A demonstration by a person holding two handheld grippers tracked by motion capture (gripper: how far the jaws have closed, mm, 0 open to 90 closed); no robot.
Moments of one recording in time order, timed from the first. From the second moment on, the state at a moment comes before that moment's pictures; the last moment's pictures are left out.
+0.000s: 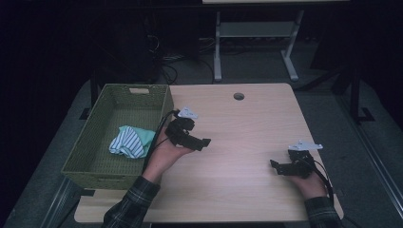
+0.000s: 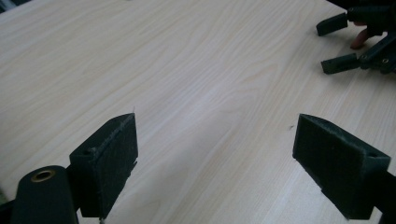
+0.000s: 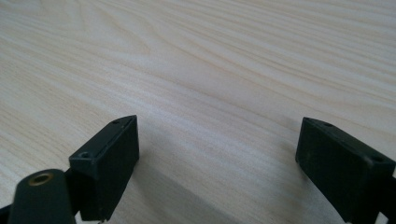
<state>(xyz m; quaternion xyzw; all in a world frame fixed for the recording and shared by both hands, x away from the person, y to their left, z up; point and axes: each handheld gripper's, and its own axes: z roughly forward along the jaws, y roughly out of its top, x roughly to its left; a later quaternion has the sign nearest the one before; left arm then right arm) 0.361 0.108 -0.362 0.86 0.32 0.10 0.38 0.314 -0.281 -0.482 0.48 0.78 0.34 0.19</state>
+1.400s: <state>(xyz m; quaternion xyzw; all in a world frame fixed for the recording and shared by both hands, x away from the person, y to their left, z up) 0.346 0.072 -0.456 0.89 0.30 0.09 0.33 0.314 -0.281 -0.482 0.48 0.78 0.34 0.19</state>
